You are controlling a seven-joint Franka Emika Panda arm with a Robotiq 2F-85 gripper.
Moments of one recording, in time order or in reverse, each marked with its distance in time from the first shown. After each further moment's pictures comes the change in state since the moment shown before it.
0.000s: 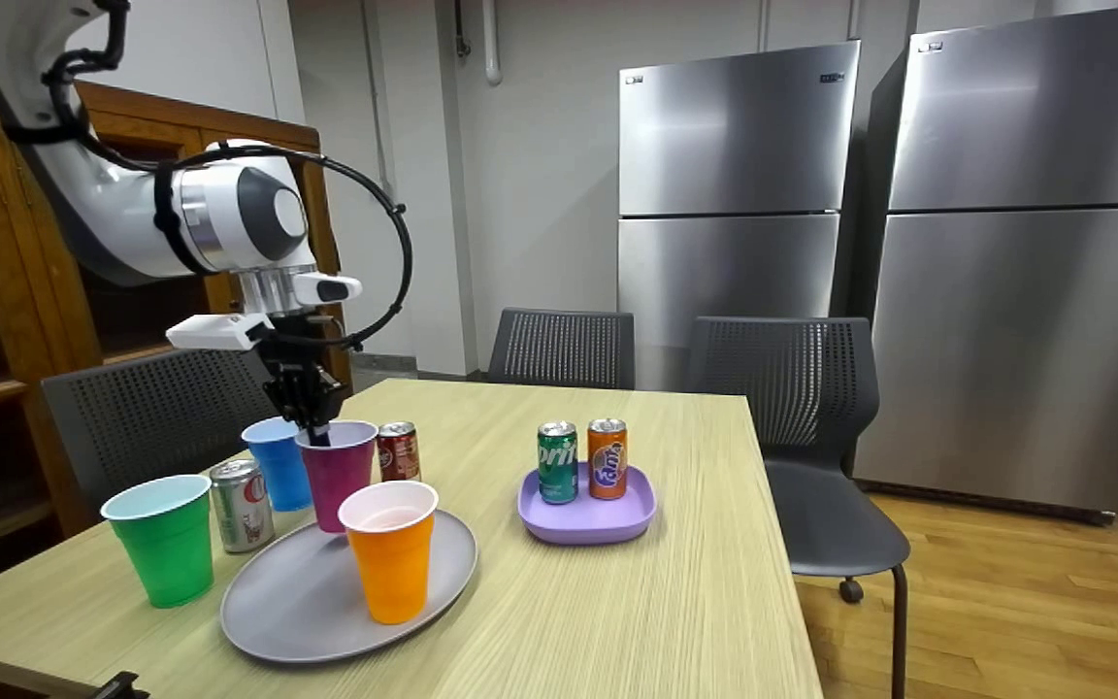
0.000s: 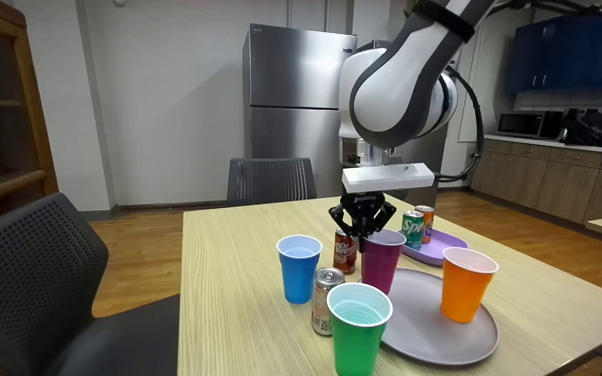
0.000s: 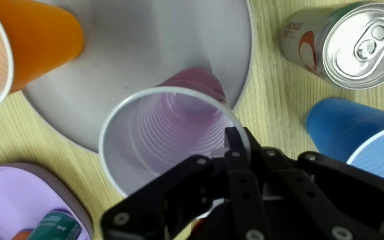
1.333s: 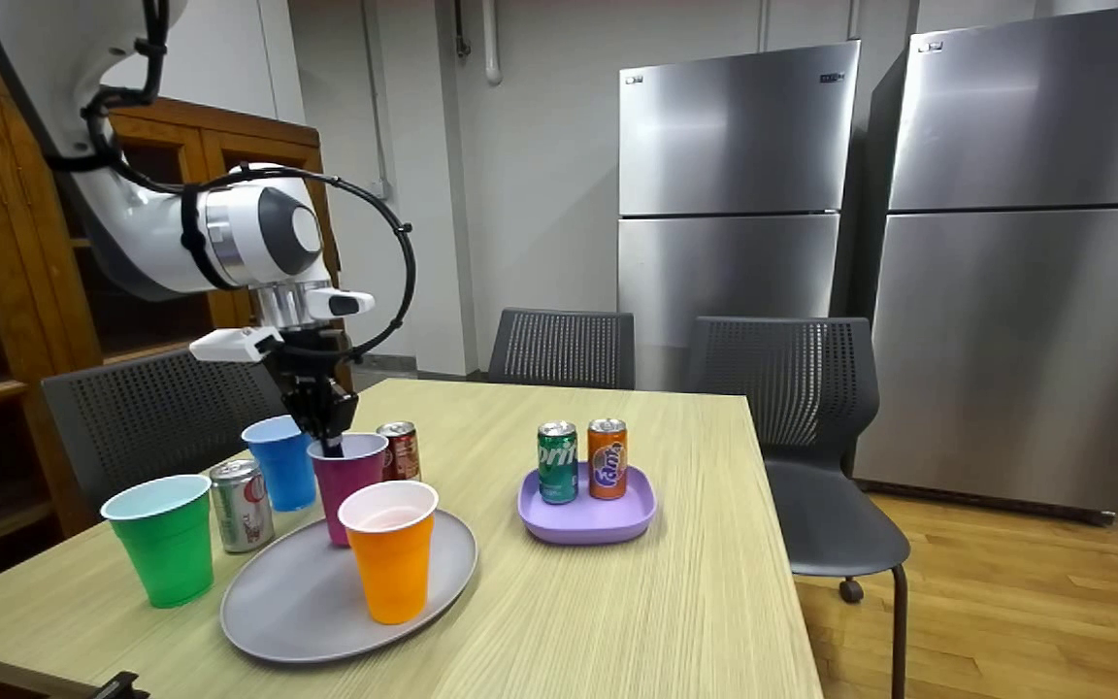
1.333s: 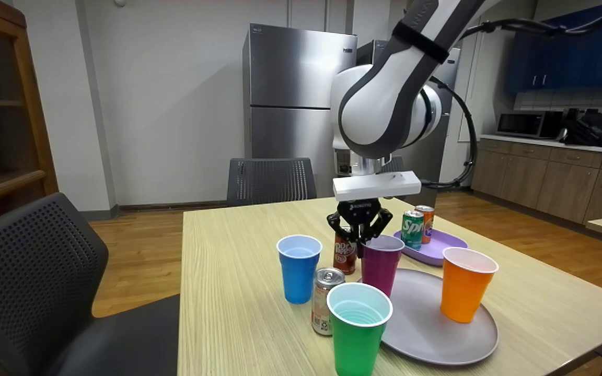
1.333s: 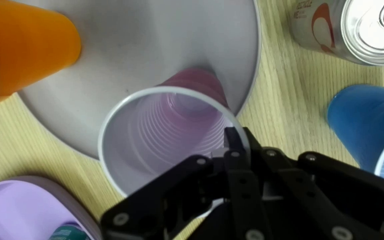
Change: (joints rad) arm 0.036 0.085 -0.046 0.080 0.000 -0.044 0.072
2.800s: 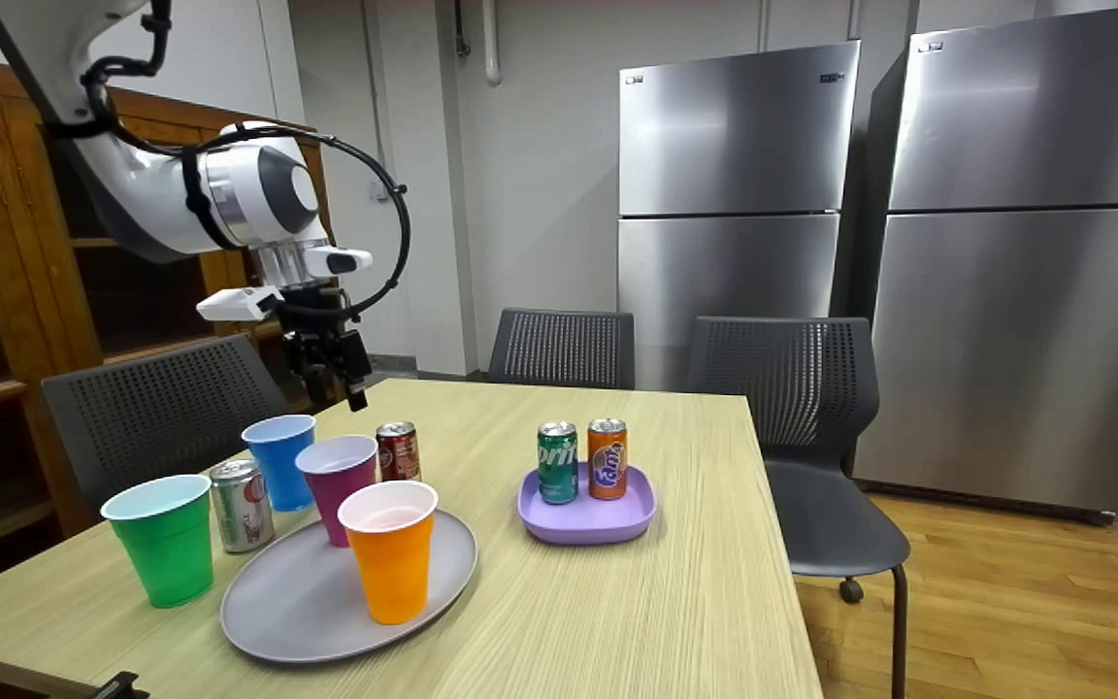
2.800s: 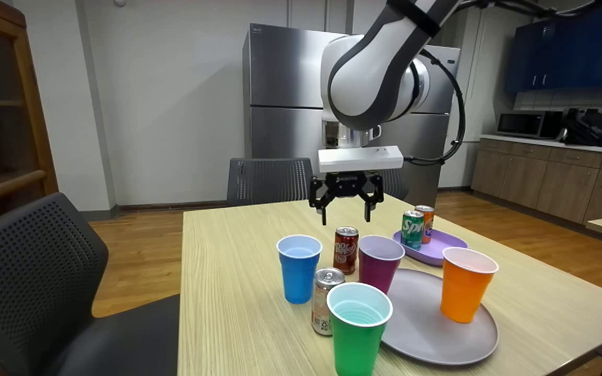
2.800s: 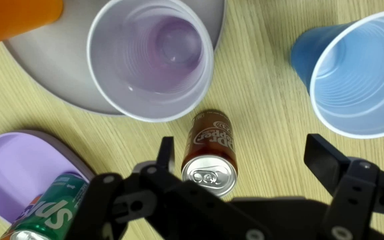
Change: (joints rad) arm 0.013 -0.033 -0.003 0.086 -0.035 -0.034 0.060
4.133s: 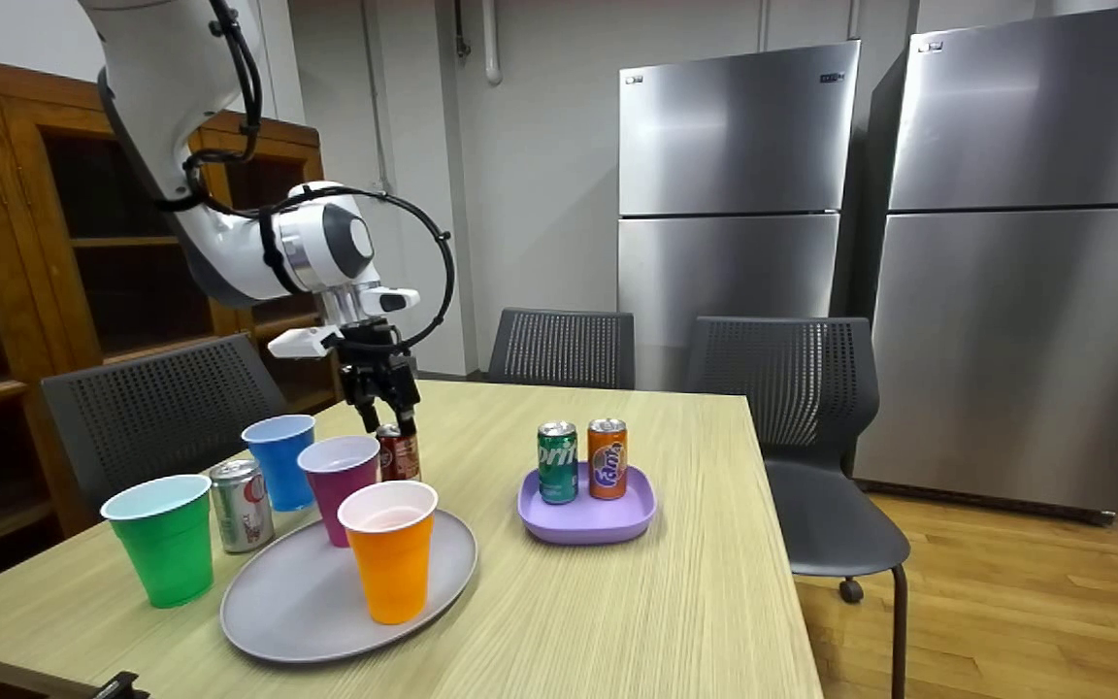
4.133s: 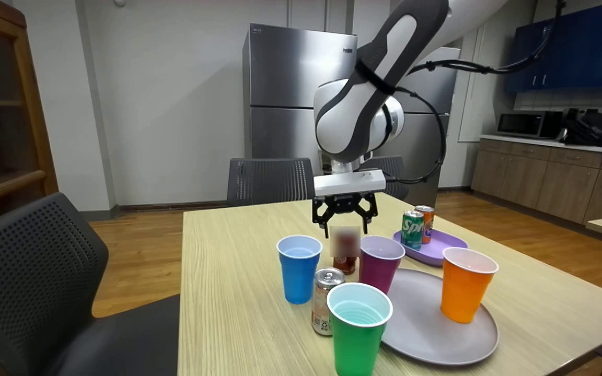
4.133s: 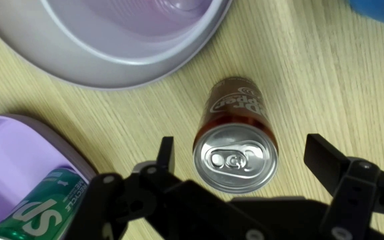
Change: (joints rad) arm -0.004 0.248 -0.068 0.233 0.002 -0.042 0.000
